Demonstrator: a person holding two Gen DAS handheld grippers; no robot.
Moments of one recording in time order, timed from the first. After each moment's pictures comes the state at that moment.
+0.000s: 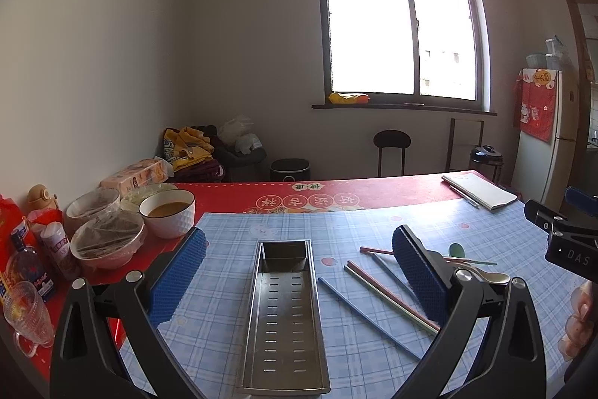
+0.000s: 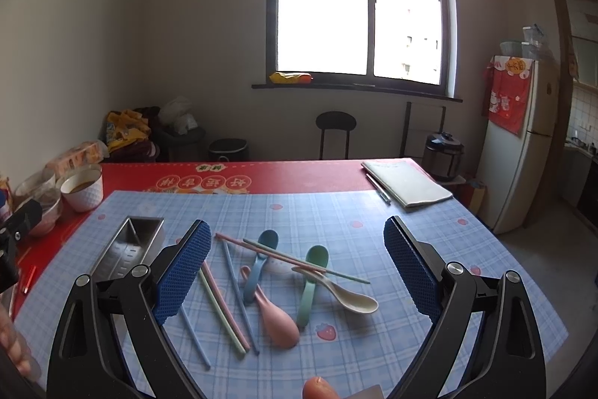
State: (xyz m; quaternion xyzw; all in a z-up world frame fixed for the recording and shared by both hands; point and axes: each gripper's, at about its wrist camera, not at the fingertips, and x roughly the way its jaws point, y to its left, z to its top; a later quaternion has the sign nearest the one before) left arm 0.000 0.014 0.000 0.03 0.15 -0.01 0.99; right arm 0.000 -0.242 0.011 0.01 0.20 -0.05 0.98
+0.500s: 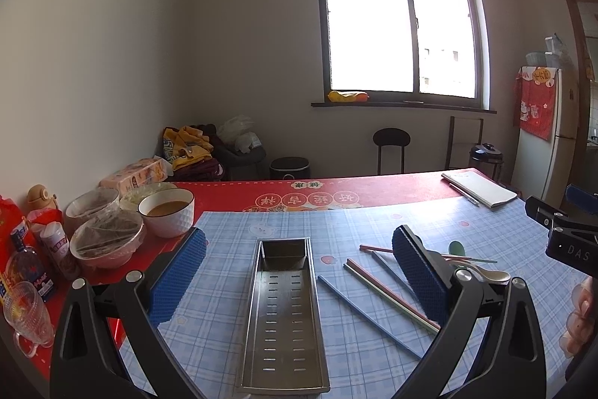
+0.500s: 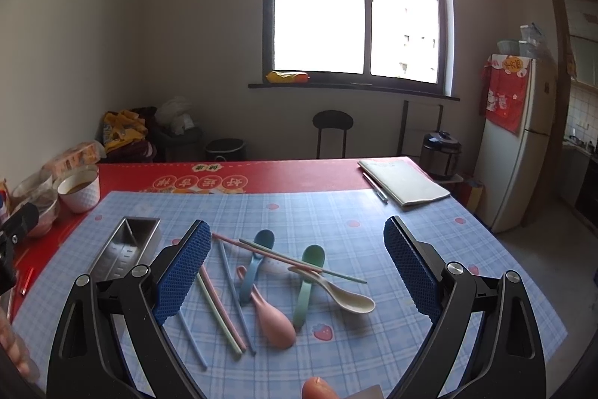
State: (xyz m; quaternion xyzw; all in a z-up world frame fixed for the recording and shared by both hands) left arm -0.001 0.012 -0.002 0.03 0.16 -0.01 0.99; right arm 0.001 -0.246 0.007 0.01 0.20 -0.05 0.98
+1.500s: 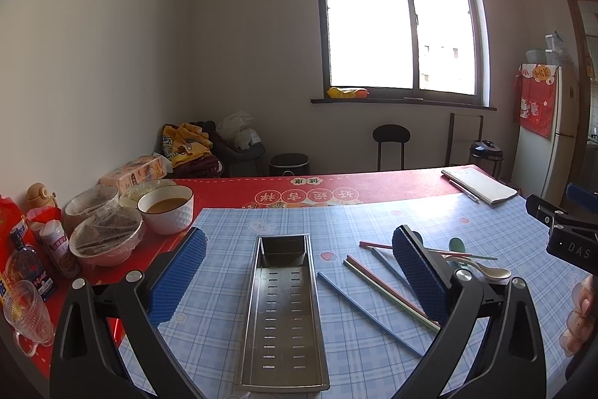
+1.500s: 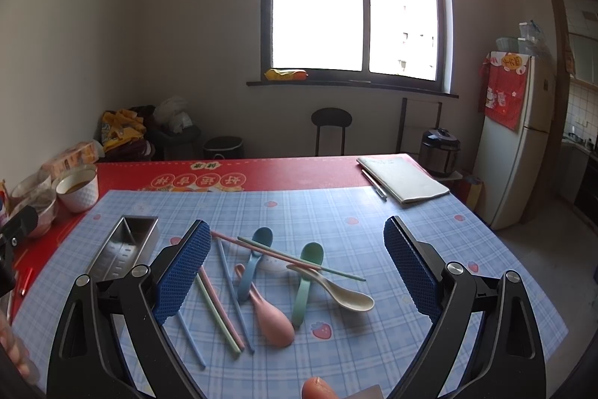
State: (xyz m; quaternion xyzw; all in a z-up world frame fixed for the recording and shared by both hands) left arm -0.001 0.010 -0.006 0.03 0.16 -0.01 0.99; right arm 0.002 -0.246 0.005 0.02 0.21 -0.05 0.98
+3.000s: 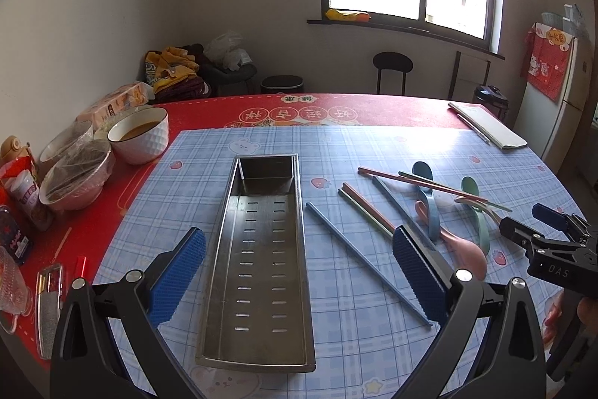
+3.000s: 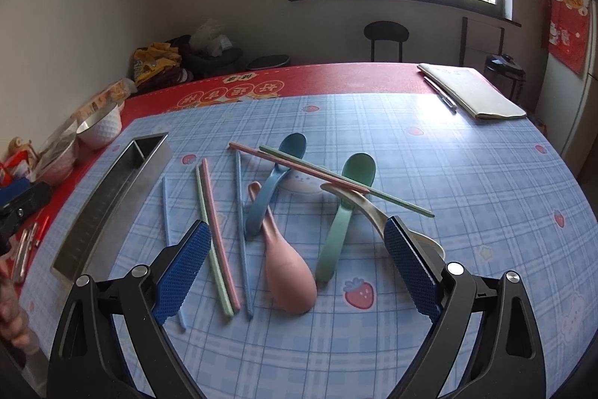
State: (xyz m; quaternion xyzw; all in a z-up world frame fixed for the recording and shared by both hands) left arm 0.062 0.002 -0.068 0.01 0.32 -0.02 0.95; right arm 0.073 -0.275 -0.100 0.06 0.35 0.08 0.93
